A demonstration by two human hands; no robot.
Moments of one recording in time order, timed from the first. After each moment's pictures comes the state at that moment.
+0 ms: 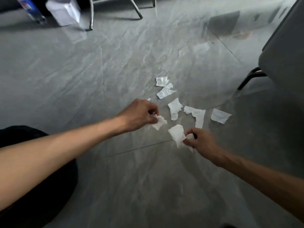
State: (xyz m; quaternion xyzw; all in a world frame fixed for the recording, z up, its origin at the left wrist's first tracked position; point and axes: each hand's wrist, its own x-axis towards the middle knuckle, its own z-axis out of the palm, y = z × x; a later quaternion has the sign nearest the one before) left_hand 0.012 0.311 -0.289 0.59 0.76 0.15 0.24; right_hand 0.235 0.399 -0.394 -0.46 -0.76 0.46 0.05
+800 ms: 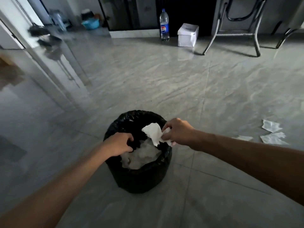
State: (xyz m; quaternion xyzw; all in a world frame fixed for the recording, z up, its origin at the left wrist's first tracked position) left_hand -0.166 -0.055 -0.268 0.20 0.95 0.03 0.23; right_hand -0.080 0.167 -0.242 -0.12 -0.87 0.47 -0.09
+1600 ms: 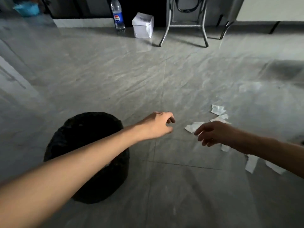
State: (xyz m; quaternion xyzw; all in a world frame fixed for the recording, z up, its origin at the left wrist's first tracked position) left_hand -0.093 0.186 -0.237 0.46 0.84 0.17 0.23; right_hand 0.054 0.377 -0.274 -0.27 -0.80 0.52 -0.14
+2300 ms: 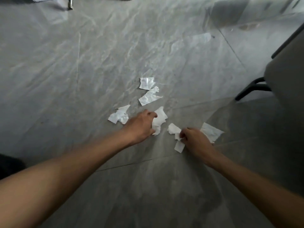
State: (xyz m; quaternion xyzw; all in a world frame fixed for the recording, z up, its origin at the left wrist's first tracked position) left_hand 0.023 0.432 -0.416 0.56 0.79 0.01 0.23; right_hand 0.225 0.535 -0.478 -0.37 -0.89 0.27 -0.05
